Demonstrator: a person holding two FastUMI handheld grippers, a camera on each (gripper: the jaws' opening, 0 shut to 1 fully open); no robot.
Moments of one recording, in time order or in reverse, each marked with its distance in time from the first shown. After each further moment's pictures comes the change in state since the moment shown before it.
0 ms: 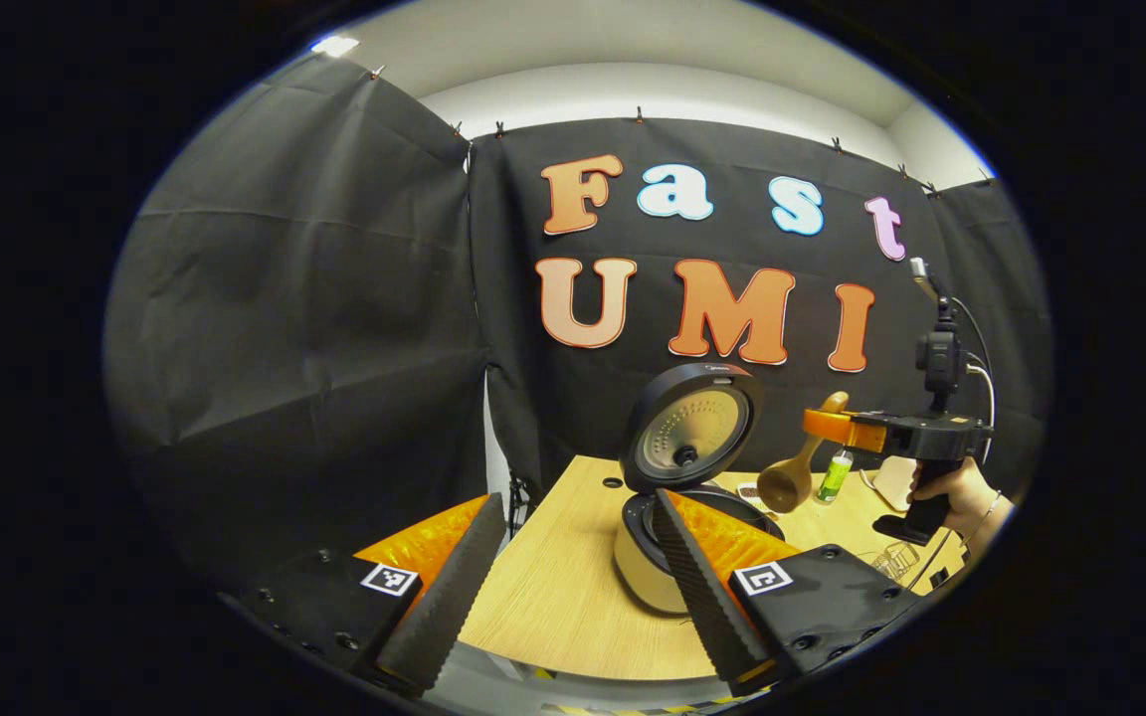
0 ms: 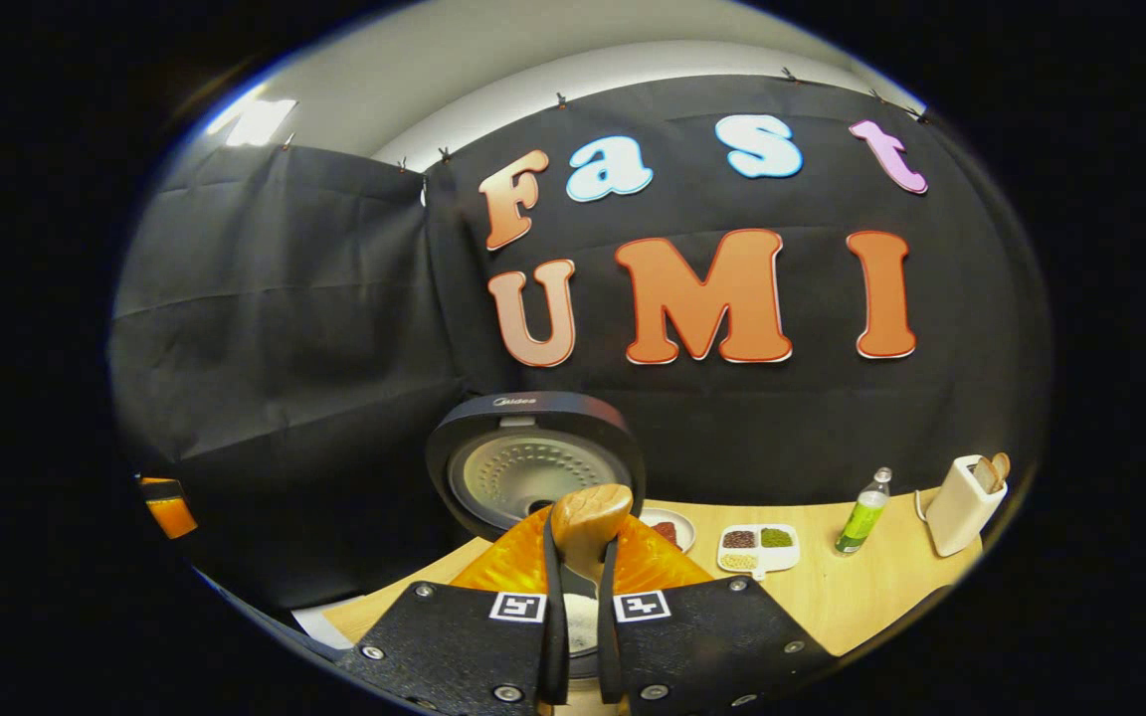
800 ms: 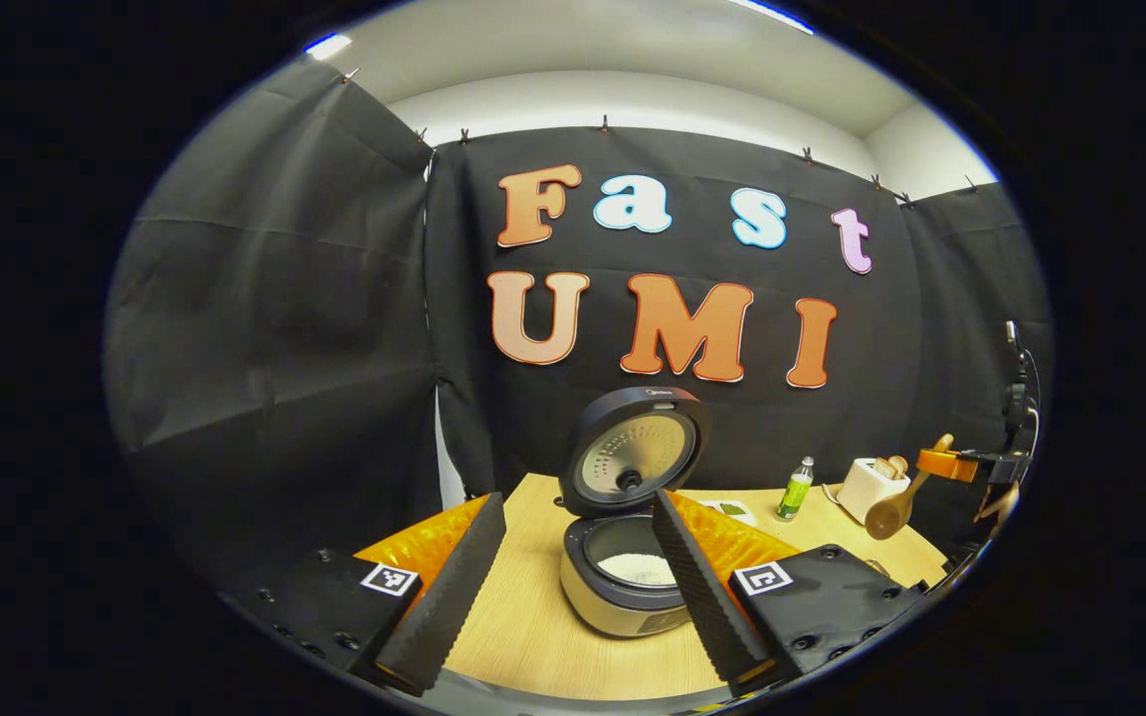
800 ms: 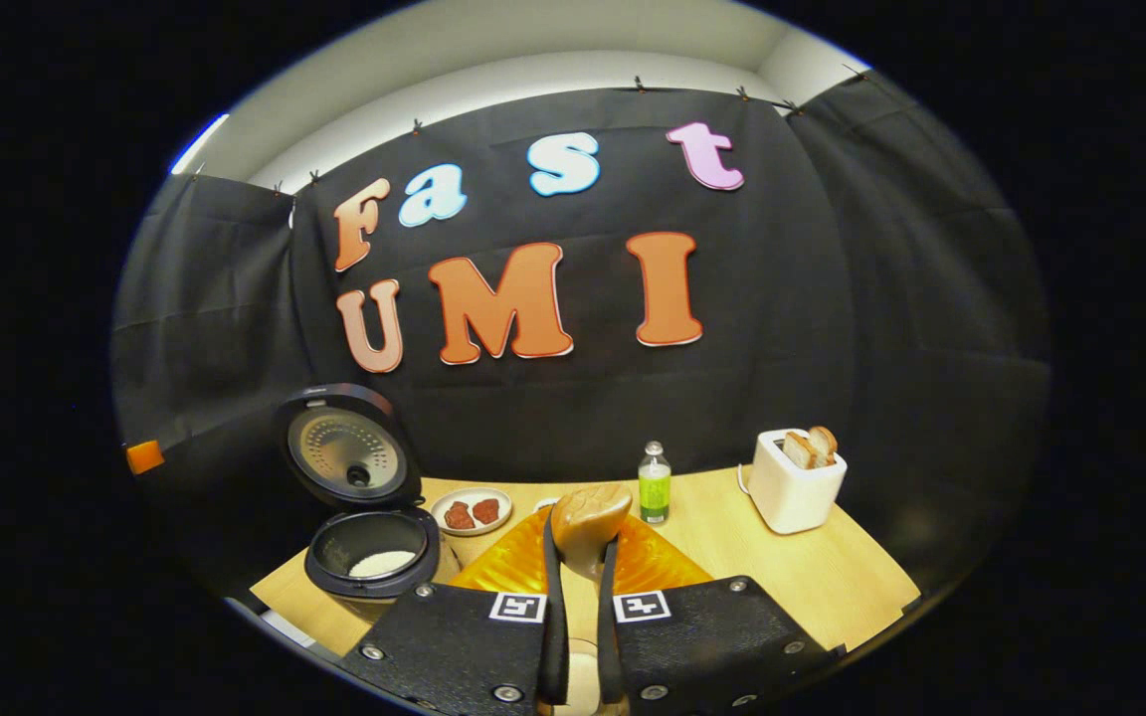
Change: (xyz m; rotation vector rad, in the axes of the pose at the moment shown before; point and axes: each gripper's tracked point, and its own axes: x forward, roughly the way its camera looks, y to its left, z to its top) left arm 0.024 -0.064 0.021 0.015 -0.042 -0.107; right arm -0.161 -0.211 -0.034 0.085 0.025 -0.385
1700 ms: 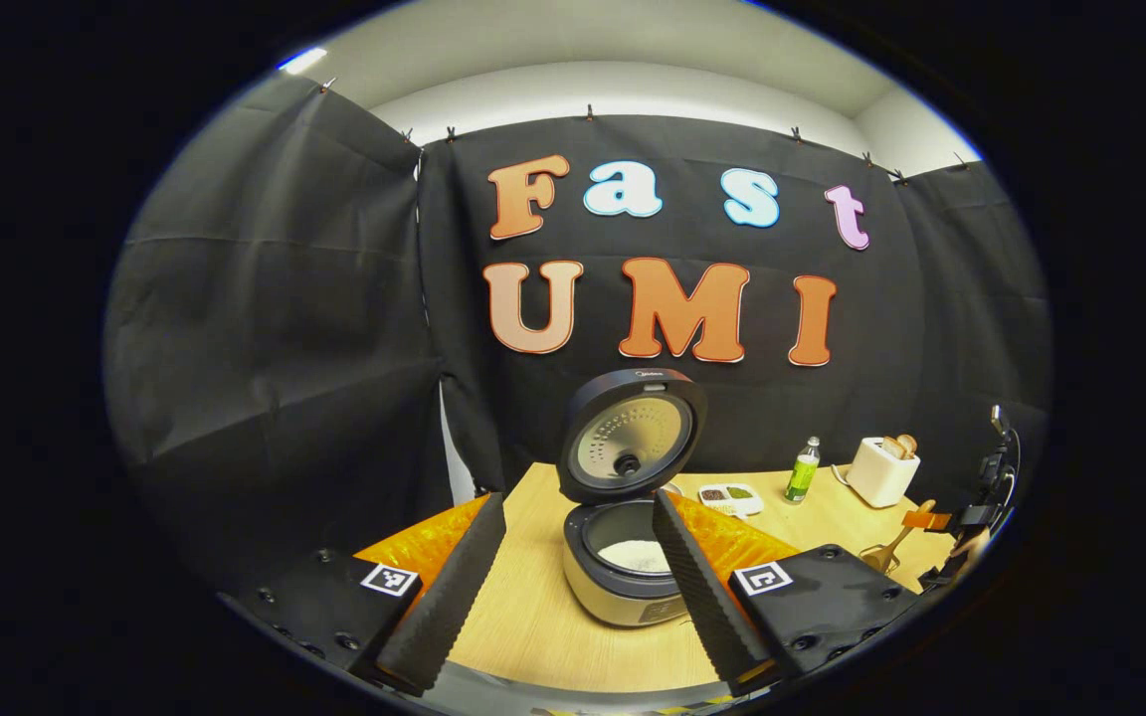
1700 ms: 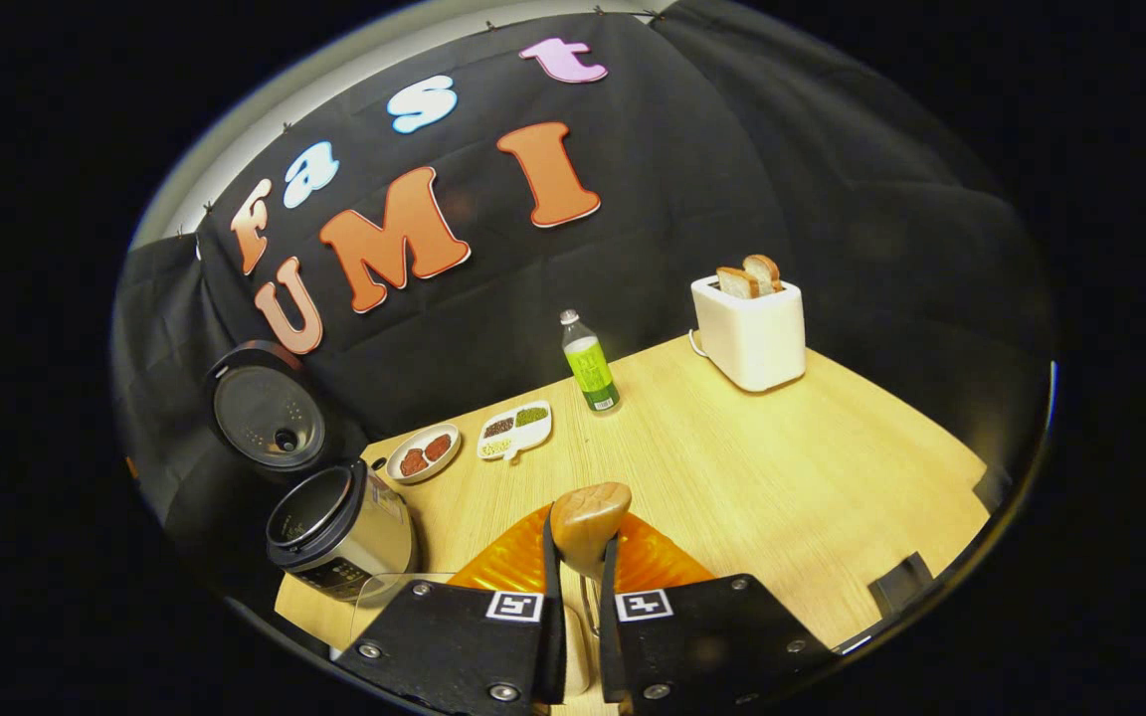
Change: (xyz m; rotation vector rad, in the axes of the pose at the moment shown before) left arm -0.008 -0.010 -0.012 0.038 0.039 0.041; right arm 0.030 -0.071 -0.145 0.286 0.243 -0.089
